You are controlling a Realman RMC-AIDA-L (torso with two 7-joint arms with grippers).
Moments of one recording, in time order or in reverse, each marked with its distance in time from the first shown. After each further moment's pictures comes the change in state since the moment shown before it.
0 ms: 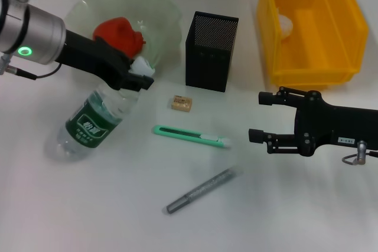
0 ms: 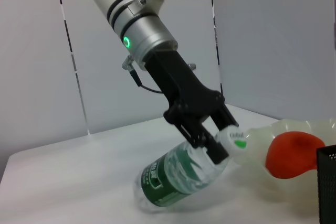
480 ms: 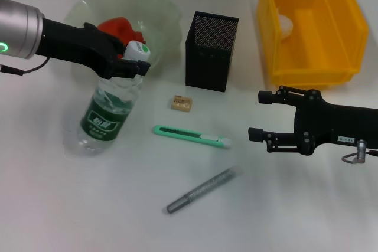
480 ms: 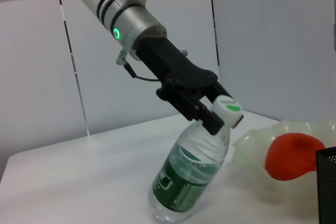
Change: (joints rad) left arm 0.028 0.001 -0.139 0.012 -0.085 0.076 0.113; right arm 0.003 0.000 0.002 0.000 0.000 0.000 0.002
